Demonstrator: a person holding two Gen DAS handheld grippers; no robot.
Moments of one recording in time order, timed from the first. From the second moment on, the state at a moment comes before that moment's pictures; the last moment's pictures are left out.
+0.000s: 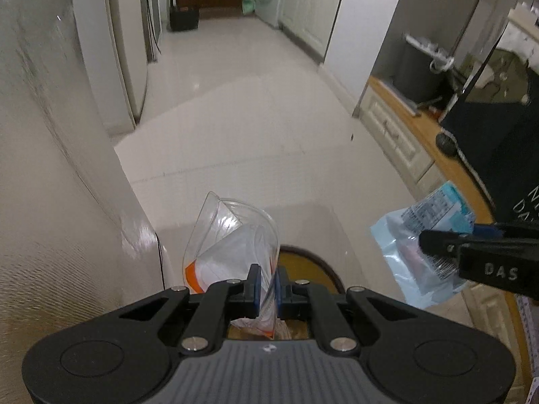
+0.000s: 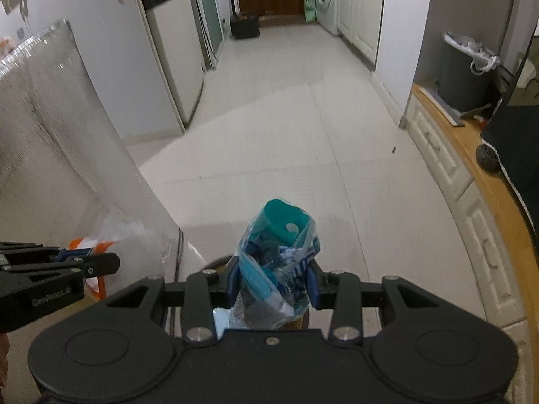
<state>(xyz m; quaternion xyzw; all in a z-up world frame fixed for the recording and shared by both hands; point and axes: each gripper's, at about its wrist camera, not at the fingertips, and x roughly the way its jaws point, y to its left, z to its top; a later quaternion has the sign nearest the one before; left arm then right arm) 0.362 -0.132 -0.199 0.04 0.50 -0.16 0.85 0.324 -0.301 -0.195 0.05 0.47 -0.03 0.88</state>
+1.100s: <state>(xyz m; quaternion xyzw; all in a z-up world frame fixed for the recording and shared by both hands) 0.403 -0.153 -0.317 0.13 0.57 -0.18 0.79 0.364 -0.291 -0.282 0.01 0.58 -0.01 0.82</state>
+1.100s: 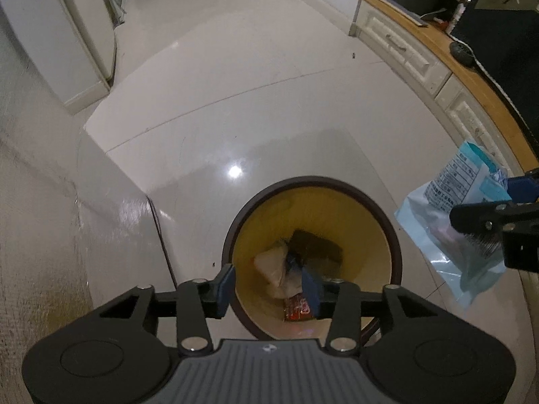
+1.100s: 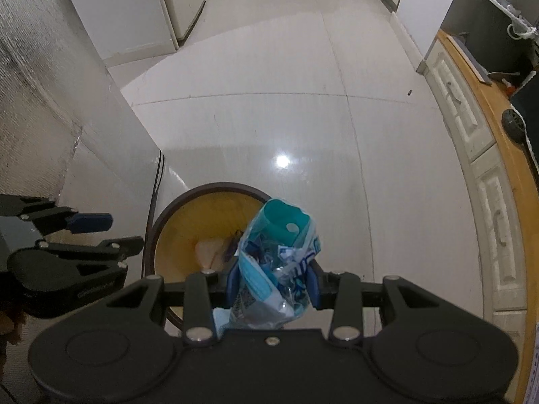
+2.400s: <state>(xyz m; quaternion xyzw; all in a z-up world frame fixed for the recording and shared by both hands) 0.394 -0.110 -0.310 0.08 0.64 -0.10 0.76 0.360 -0.287 -0.298 0.01 0.64 0.01 0.77</state>
